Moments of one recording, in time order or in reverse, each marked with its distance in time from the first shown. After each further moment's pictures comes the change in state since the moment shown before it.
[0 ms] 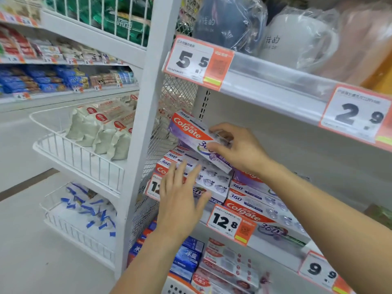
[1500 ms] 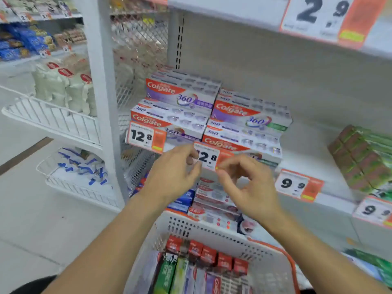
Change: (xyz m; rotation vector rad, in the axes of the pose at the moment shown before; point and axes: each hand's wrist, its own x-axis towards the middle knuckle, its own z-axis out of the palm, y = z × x) left_hand -0.053 0.021 0.003 -0.086 -0.217 0.198; right_hand -0.224 0.003 0.037 0.298 0.257 0.015
